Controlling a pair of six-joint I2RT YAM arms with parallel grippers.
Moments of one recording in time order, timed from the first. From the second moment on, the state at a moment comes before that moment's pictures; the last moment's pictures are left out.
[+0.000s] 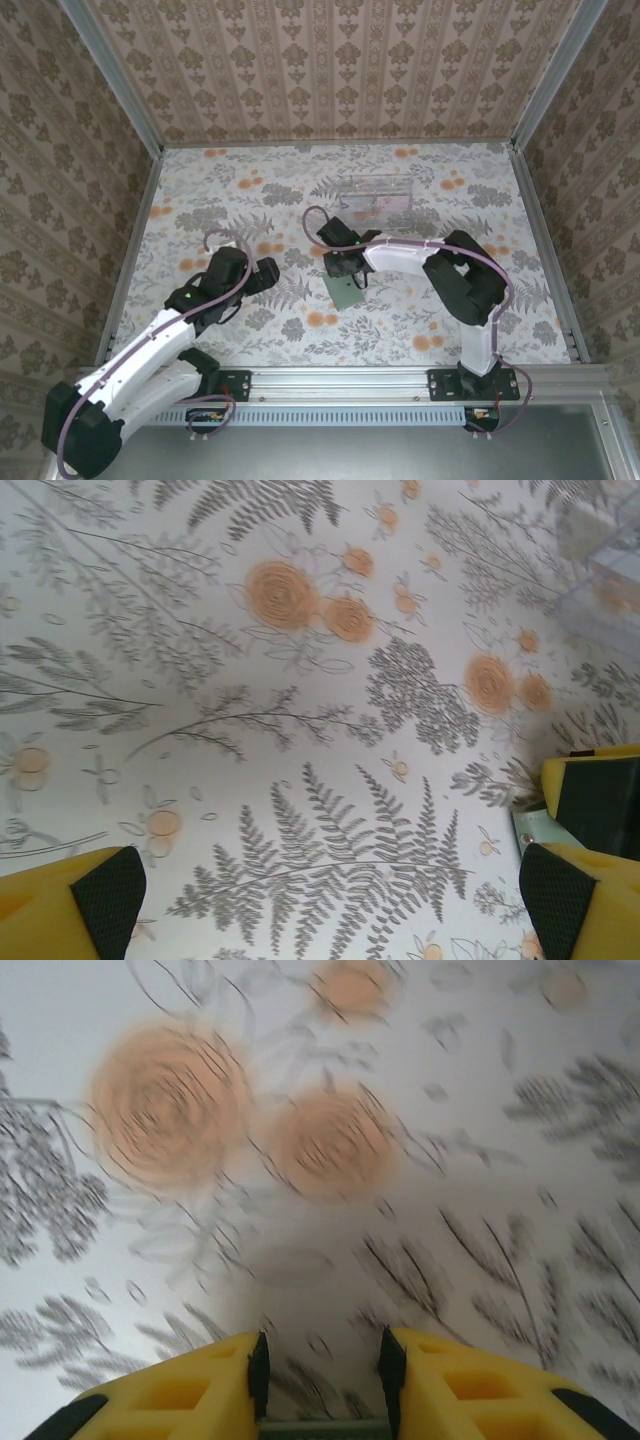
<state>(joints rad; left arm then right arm) -0.61 0.84 0.52 -0.48 -0.14 -0.77 0.76 1.90 1.14 -0.36 0.17 0.46</state>
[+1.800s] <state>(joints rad) -0.81 1.10 0.55 -0.24 -0.20 -0.80 0.98 1.60 0.92 -0.58 0.30 0.57</state>
